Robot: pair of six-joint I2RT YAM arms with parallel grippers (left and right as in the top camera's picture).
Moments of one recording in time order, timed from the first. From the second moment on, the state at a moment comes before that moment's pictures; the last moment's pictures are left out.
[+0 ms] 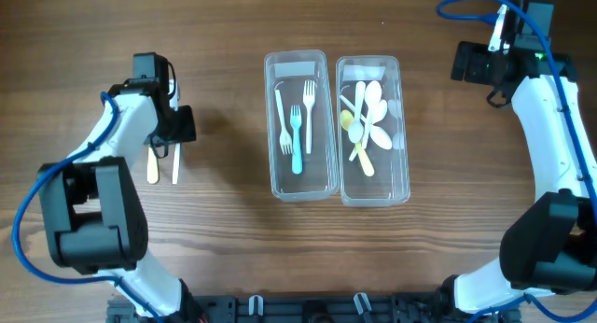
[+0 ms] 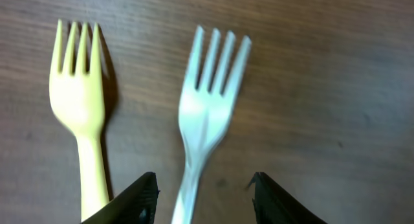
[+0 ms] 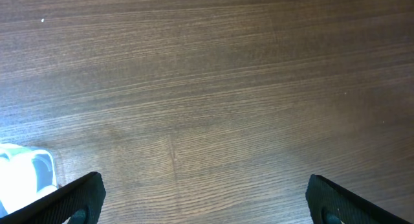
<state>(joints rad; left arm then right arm) 0.07 1.87 1.21 -0.72 -0.04 -0.11 -0.14 1.74 1.45 -0.69 0.14 0.02</state>
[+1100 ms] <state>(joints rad) 0.09 1.96 1.31 -0.76 -0.03 -0.08 -0.14 1.74 1.45 -0.69 0.14 0.02</state>
